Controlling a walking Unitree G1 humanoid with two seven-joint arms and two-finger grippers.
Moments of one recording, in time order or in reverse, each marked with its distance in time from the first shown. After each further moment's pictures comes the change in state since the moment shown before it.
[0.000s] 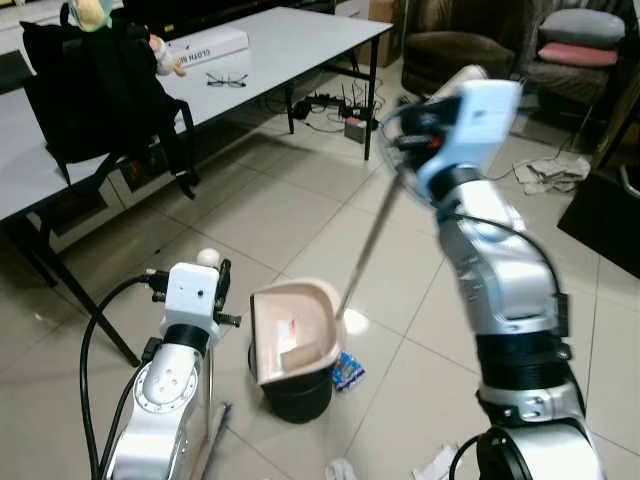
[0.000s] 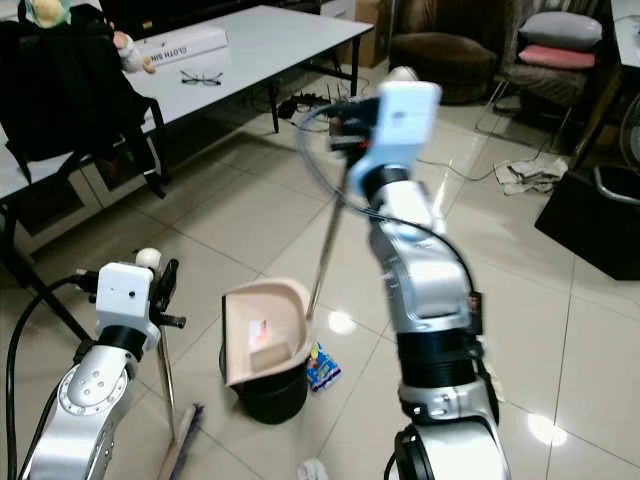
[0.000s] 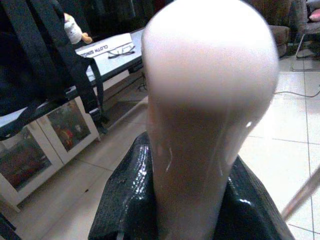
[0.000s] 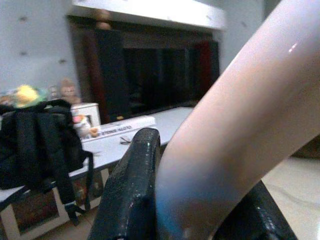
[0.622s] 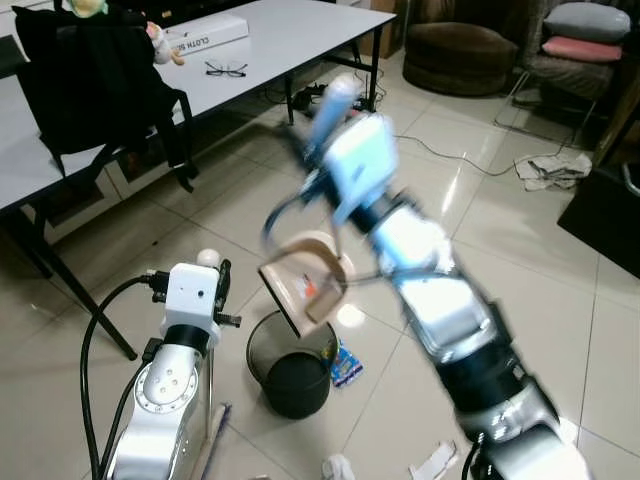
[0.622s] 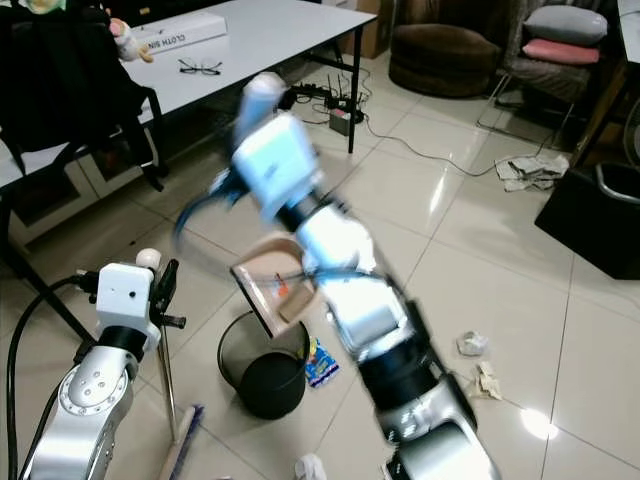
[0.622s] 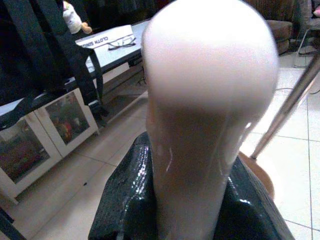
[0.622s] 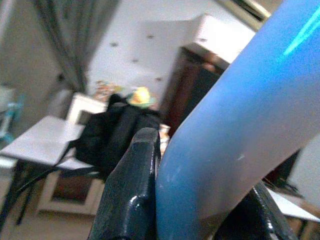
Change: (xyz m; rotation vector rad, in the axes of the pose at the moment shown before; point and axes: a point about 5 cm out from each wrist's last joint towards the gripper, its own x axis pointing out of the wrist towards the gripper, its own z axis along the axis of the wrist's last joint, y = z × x) left arm 0.000 0.000 -0.001 0.000 0.002 0.004; right arm -0.017 0.088 -0.014 -0.265 -0.207 0.446
